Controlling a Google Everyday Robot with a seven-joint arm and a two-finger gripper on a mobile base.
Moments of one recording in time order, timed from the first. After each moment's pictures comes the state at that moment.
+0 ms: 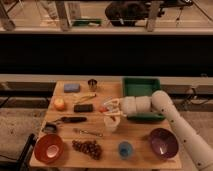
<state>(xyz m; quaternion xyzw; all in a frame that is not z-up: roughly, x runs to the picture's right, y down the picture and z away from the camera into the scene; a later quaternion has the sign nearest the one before) 0.017 0.093 0.708 -0.18 -0.59 0.13 0.78</state>
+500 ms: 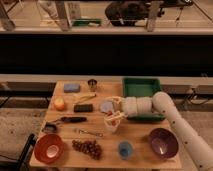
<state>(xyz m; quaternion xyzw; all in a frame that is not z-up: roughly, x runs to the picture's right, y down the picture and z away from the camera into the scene) 0.020 0.092 0.707 -0.17 -0.59 0.14 0.78</state>
